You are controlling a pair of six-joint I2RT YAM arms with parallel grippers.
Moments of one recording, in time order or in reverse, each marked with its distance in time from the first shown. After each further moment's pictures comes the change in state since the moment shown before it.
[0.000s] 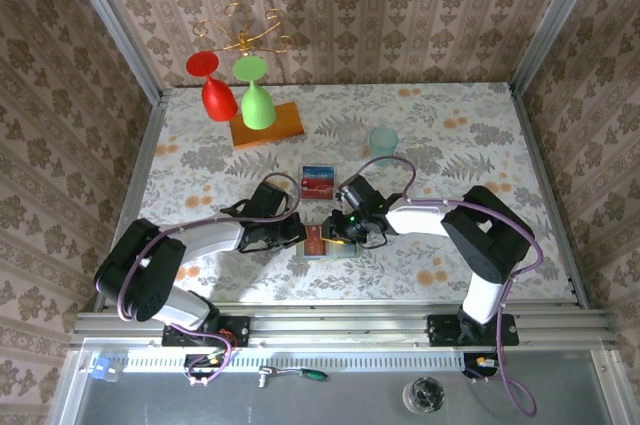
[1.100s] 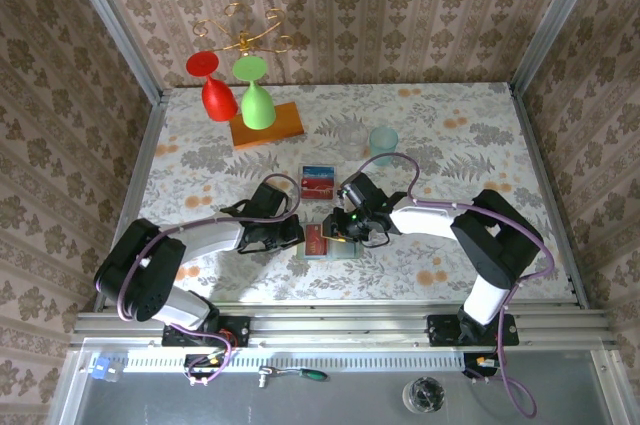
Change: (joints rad) left arm 0.000 0.001 0.004 -0.043 -0.025 0.038; right arm 0.000 -0.047 0.000 -0.023 -0.005 -0.007
